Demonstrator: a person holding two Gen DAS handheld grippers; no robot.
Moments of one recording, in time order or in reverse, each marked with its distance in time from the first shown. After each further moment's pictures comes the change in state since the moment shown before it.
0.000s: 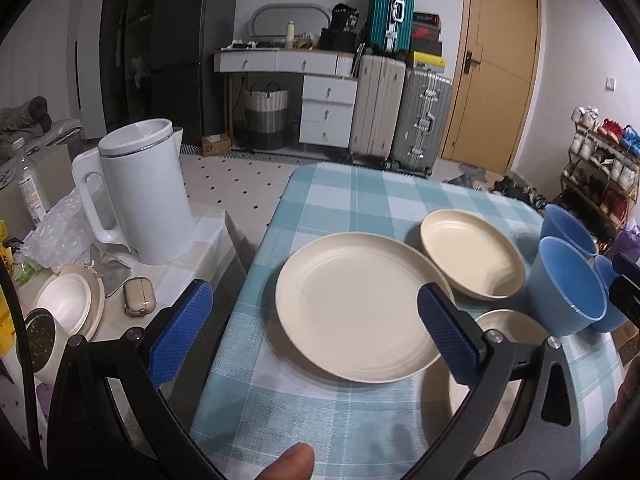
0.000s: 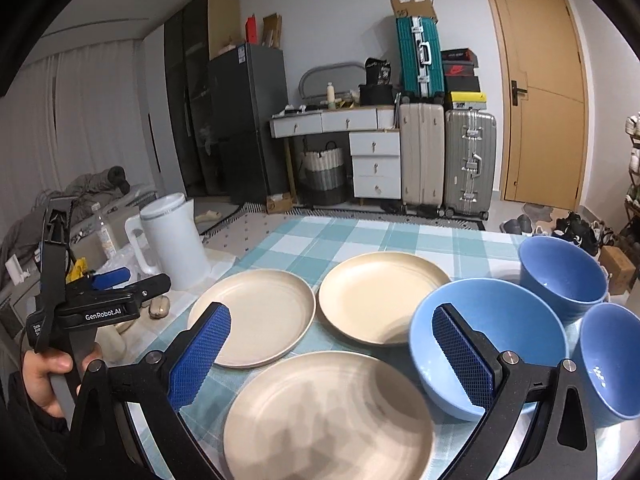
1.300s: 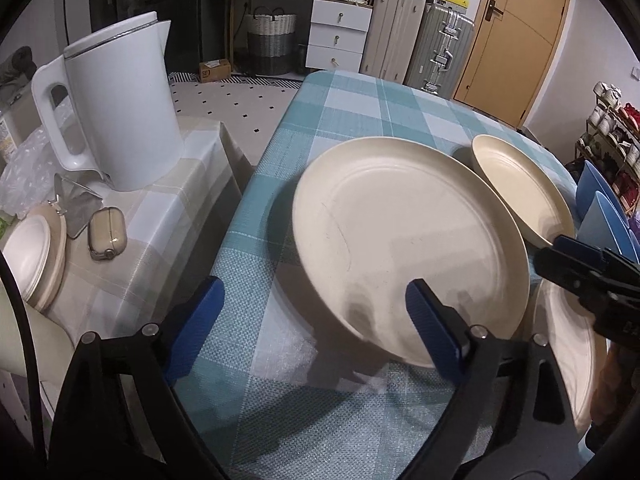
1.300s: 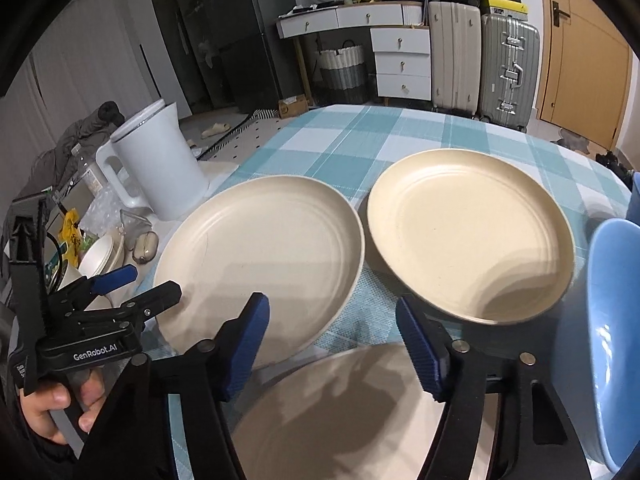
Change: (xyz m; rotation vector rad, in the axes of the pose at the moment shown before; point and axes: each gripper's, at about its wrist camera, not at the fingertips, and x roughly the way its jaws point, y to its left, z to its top) left arm 0.119 0.030 -0.041 -0.038 0.272 -0.002; right arm 0.181 0.026 -0.024 0.026 0.363 0.080
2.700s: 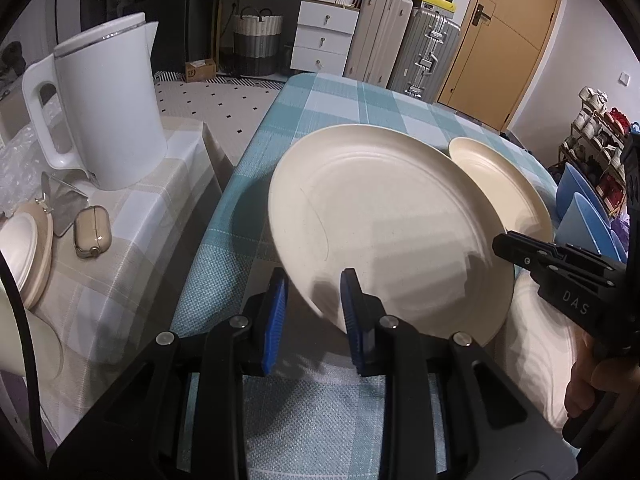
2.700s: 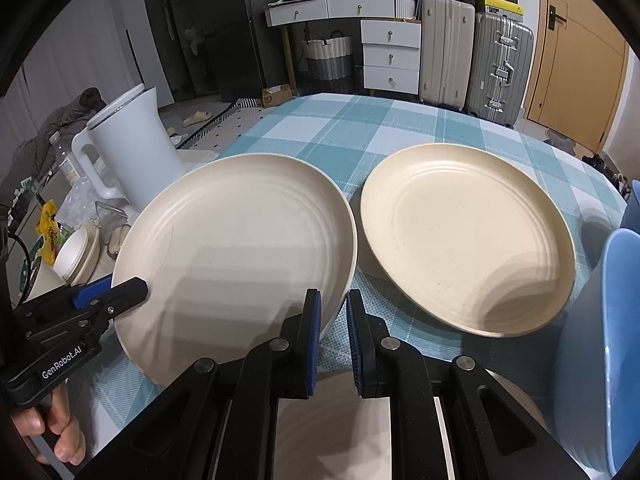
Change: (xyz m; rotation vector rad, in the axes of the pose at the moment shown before) left arm -0.016 -0.005 -0.002 -0.001 -0.013 -0.067; right arm 0.015 0.007 0.008 -0.013 0.013 -0.084
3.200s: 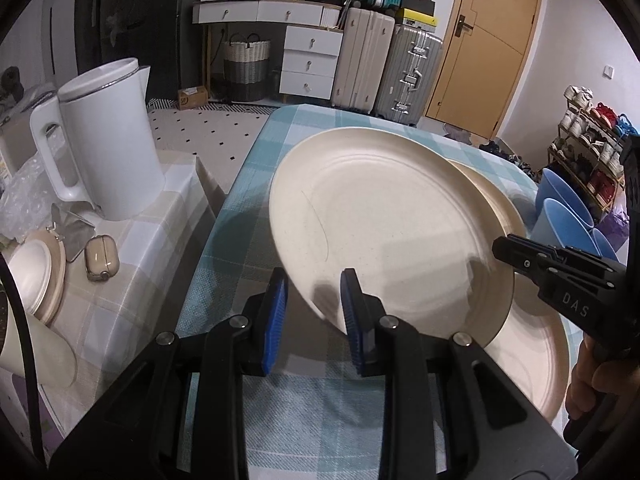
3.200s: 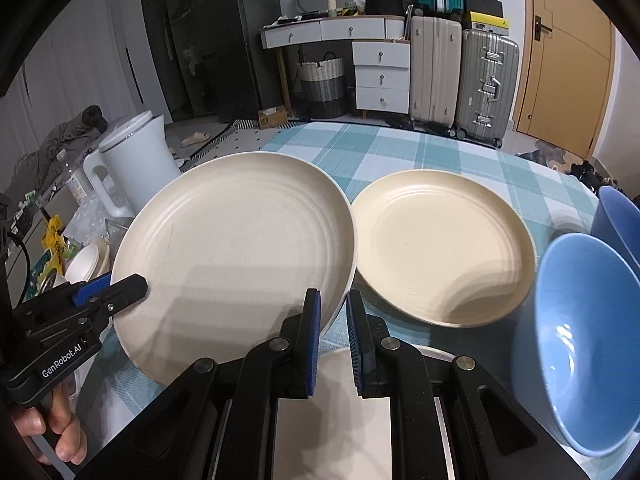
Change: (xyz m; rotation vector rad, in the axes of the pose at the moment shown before) left arm -0.048 -0.027 0.002 0.054 -0.079 -0.014; right arm -0.049 -0.007 -0.003 0.030 -0.076 -0.018
